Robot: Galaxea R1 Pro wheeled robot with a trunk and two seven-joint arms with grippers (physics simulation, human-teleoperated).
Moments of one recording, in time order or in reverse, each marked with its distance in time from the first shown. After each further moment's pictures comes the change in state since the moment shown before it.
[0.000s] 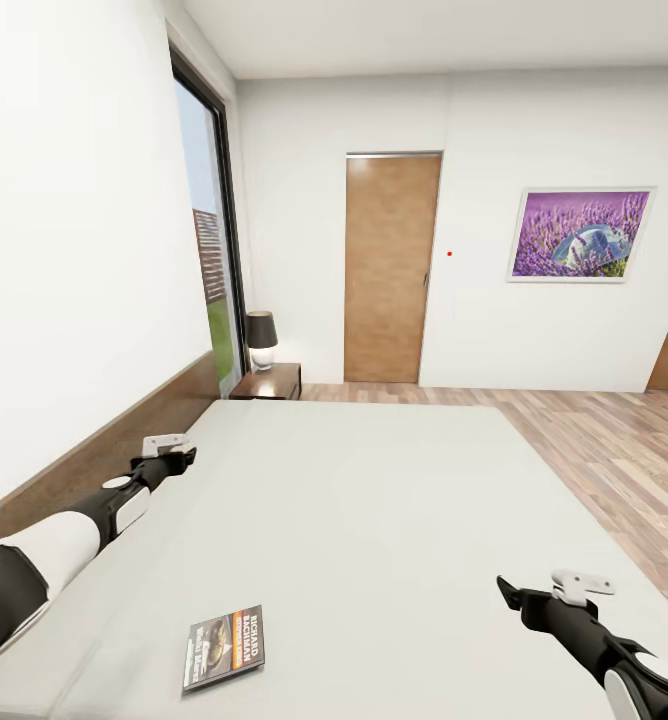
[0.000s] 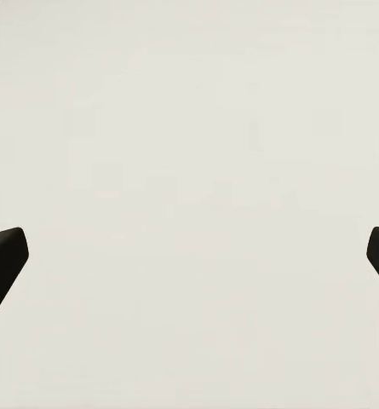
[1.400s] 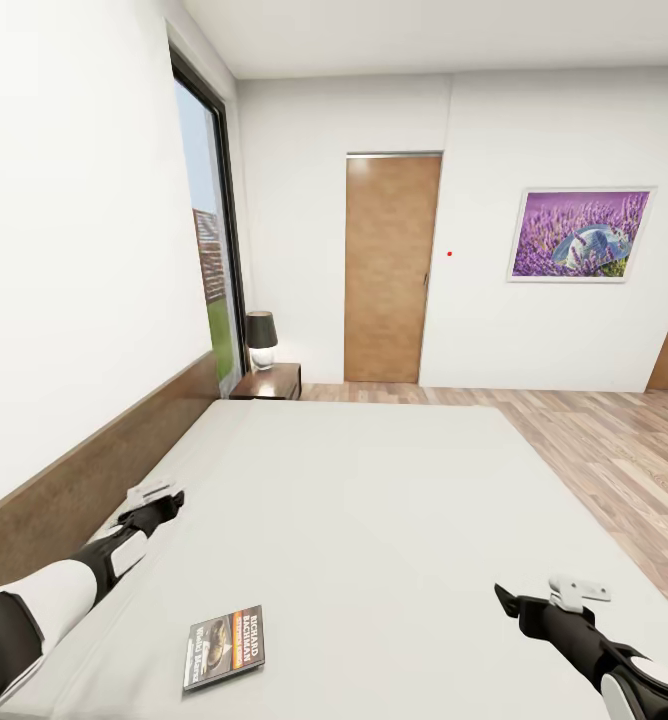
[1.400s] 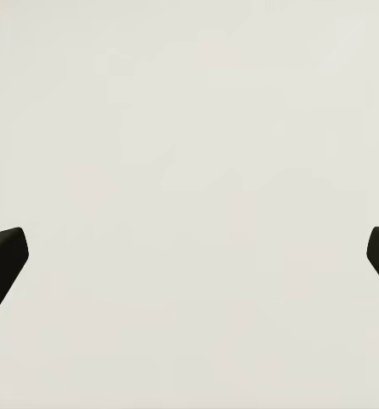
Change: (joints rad) left arm 0.144 -0.012 0.007 0.011 0.265 0.004 0.073; right arm 0.000 -0.001 0.009 0.036 -0.003 -0.002 0.001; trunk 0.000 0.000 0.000
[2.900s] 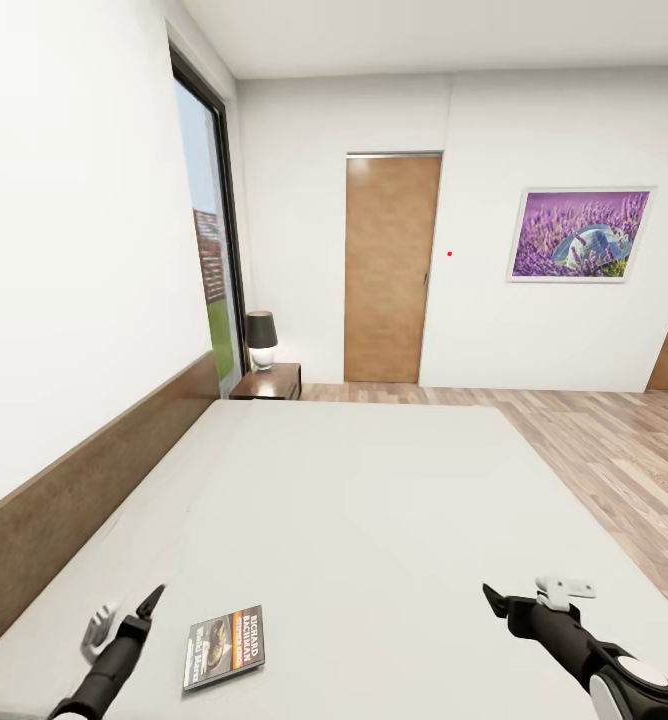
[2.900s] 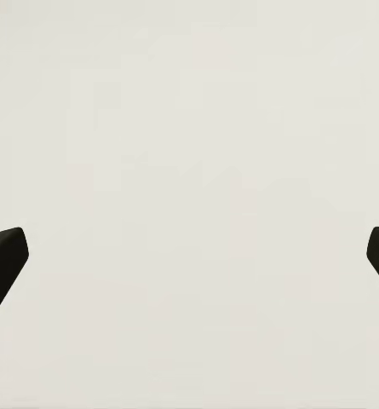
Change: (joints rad) left arm 0.432 0.015 0.051 0.007 0.845 0.106 -0.780; right arm -0.001 0.000 0.044 0.011 0.000 -0.029 0.012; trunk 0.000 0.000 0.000
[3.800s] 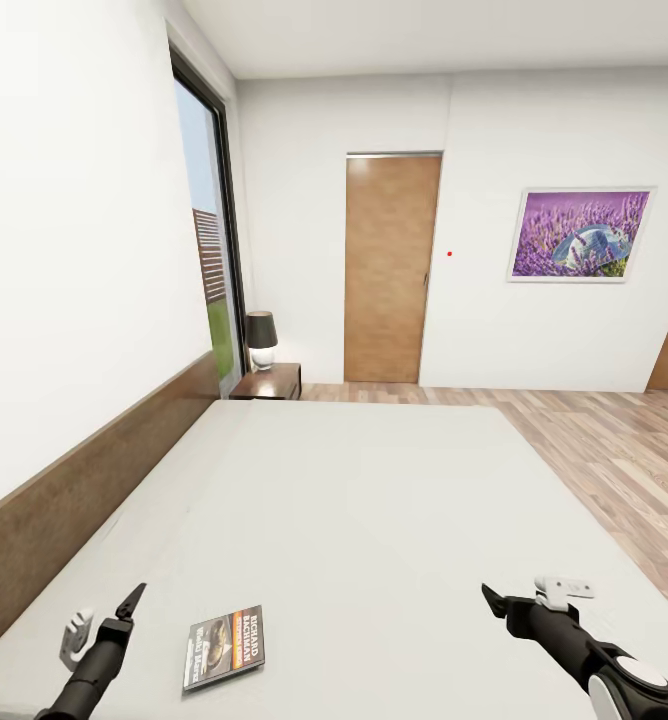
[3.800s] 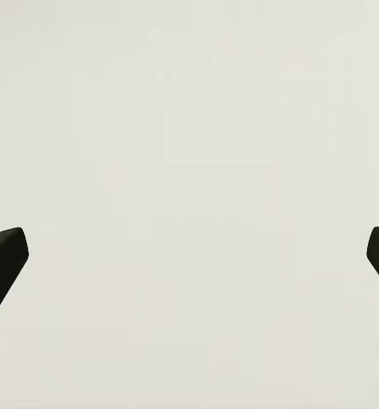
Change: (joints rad) left arm 0.017 0.030 0.003 -0.001 0.108 0.035 -0.082; right arm 0.000 0.002 0.001 0.000 0.000 0.000 0.001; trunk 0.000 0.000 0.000
